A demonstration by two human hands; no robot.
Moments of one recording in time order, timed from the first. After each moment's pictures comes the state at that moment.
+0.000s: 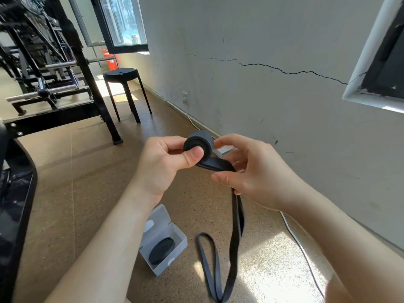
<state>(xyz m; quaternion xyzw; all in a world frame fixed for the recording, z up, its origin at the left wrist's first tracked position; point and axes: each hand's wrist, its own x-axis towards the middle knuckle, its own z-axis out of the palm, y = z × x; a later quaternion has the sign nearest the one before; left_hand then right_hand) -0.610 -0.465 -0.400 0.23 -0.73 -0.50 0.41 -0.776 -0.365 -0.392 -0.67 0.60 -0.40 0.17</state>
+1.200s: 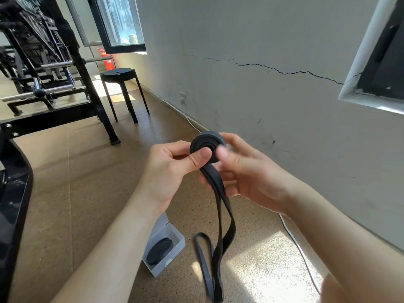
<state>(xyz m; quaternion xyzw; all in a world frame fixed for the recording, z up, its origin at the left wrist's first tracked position) -0.621 -0.453 -0.407 0.20 -0.68 -0.56 0.43 -0.783 -0.371 -0.400 -0.51 0.44 -0.50 0.55</state>
